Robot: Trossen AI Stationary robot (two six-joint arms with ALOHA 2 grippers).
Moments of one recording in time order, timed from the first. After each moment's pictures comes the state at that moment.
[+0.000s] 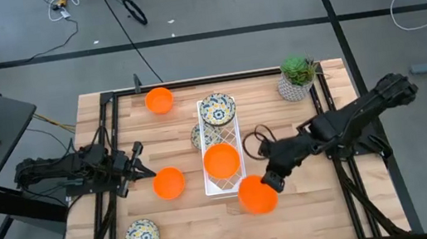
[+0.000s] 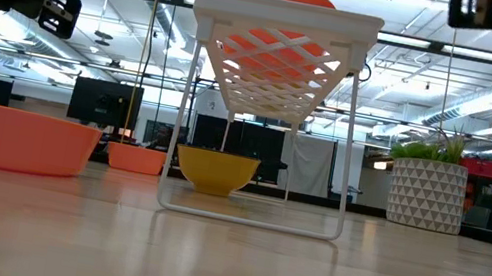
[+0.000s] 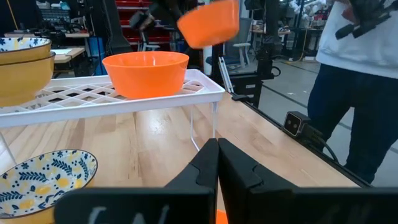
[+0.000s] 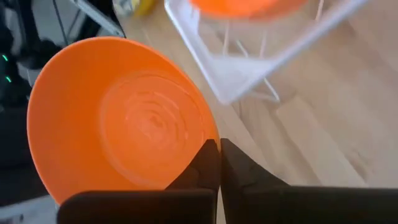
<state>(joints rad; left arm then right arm) -0.07 0.01 0.07 -0.10 0.25 0.01 0.36 1.35 1.21 -0.68 -0.08 1.09</state>
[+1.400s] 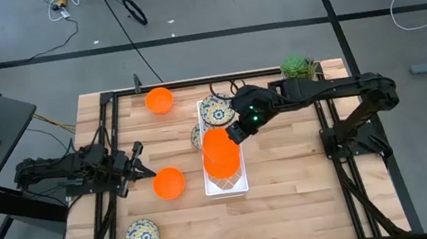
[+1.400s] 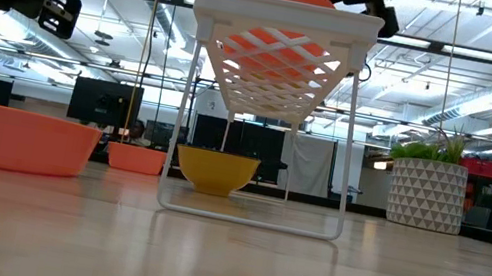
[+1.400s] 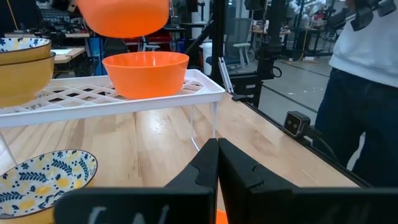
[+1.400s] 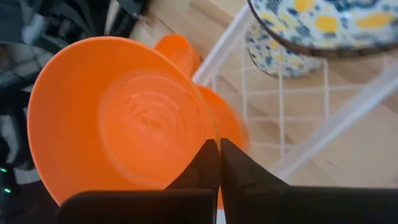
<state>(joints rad) -0.07 0.01 0.07 -0.10 0.25 0.01 -0.04 1.54 1.51 -0.81 -0.17 0.93</state>
